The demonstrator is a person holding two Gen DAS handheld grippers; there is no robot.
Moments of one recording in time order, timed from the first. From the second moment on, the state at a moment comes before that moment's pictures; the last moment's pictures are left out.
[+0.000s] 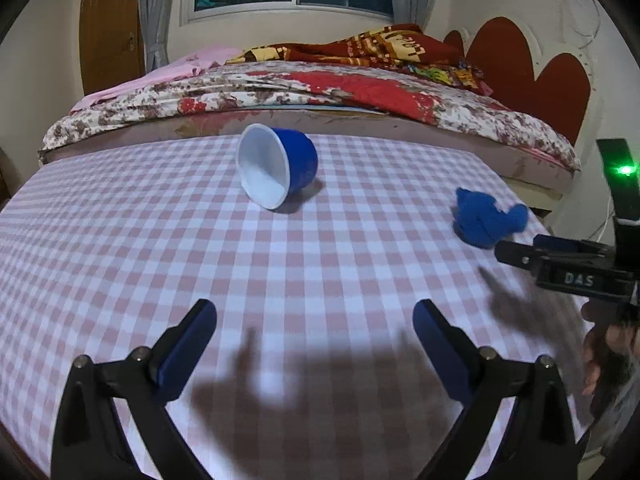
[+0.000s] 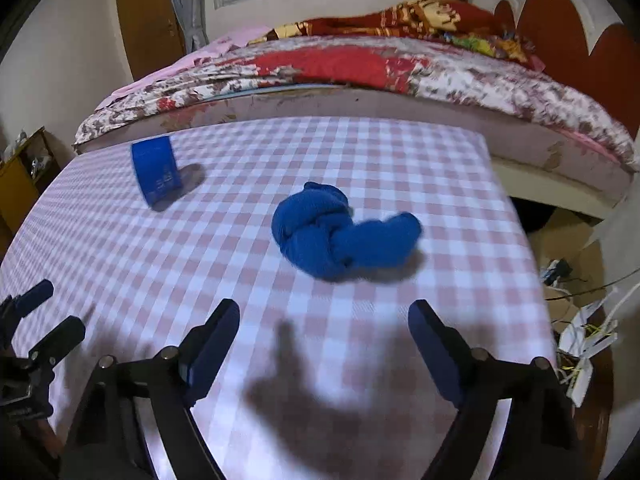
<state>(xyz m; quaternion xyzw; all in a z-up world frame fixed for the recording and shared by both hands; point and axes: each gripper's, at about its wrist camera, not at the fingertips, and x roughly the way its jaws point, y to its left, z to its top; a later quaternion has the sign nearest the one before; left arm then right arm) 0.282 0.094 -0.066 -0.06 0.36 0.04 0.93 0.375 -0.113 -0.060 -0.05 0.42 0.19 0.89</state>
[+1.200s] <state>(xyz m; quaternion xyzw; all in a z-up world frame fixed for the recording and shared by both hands) 0.410 0.140 -0.075 -0.11 0.37 -0.01 0.92 0.463 -0.071 -0.068 -0.06 0.42 0.21 0.88</state>
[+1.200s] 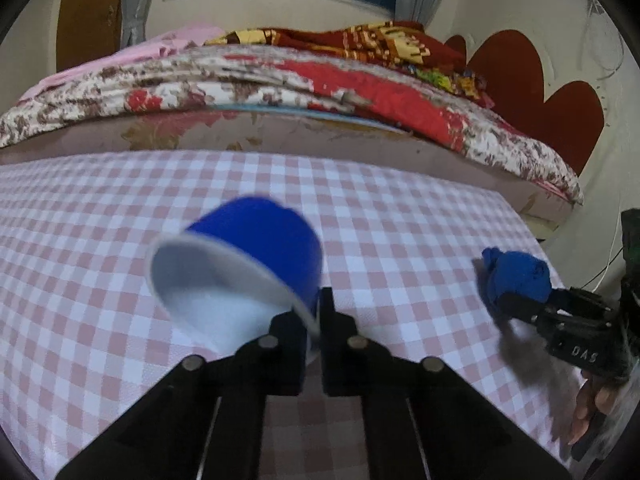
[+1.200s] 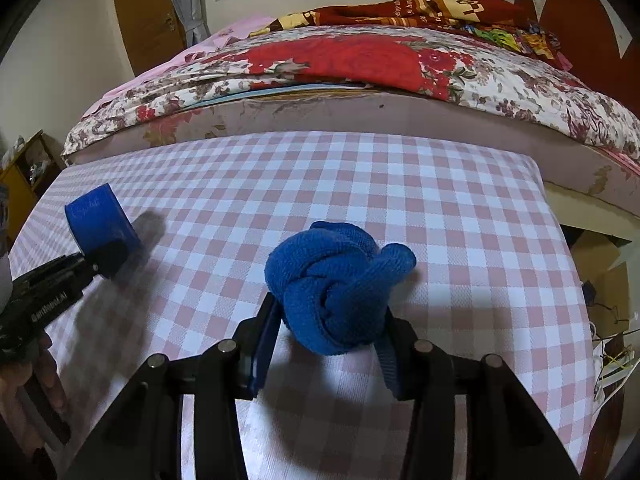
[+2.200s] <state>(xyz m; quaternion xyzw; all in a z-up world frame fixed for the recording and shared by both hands) 0.304 0.105 -0.031 -0.04 0.35 -0.01 0.94 0.358 -0.071 0.003 -0.07 0.37 0.24 0.90</state>
